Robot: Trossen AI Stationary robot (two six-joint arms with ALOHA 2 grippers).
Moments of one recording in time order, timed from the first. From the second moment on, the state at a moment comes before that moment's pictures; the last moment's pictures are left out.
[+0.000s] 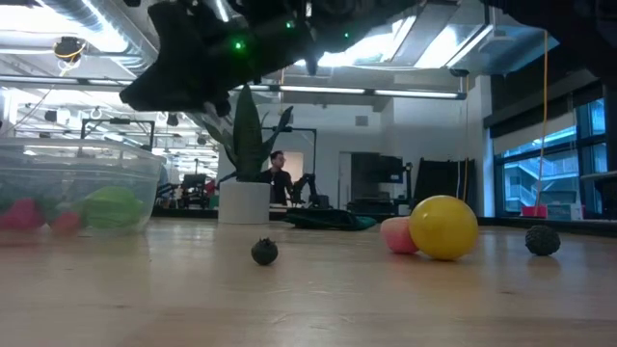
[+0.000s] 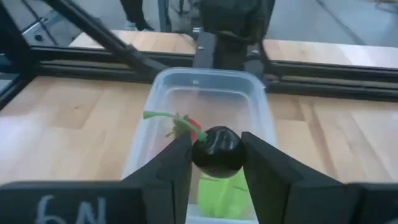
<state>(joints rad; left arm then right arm) -0.43 0.53 0.59 -0.01 -0.46 -0.13 0.04 2.31 1.84 0.07 -0.04 -0.03</state>
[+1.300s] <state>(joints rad) -0.43 0.53 0.59 -0.01 -0.46 -0.13 0.04 2.38 1.83 0.15 -0.04 0.05</state>
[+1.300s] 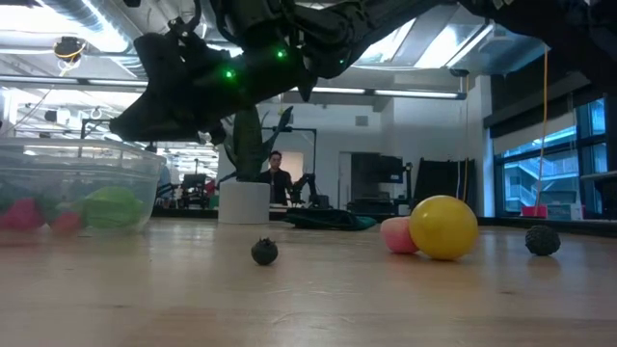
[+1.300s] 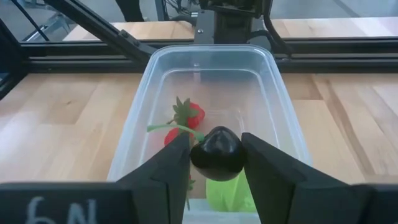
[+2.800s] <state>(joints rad) -0.43 0.53 0.59 -0.01 -0.46 -0.13 0.04 2.38 1.83 0.15 -0.04 0.02</state>
